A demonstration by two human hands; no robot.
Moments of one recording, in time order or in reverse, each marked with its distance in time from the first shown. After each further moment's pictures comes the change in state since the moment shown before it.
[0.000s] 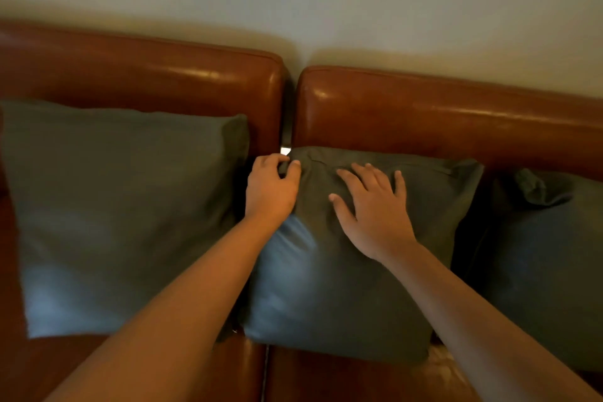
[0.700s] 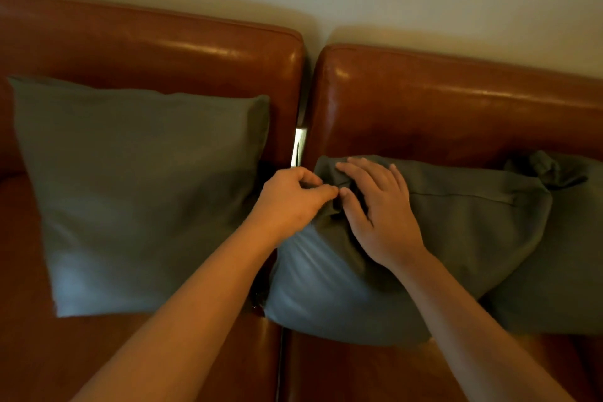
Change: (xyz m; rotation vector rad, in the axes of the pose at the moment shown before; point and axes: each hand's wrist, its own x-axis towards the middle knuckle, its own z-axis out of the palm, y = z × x) left_hand -0.048 0.012 -0.053 -0.176 -0.416 -0.143; right_hand -0.035 -0.041 -0.006 0.285 0.183 -0.081
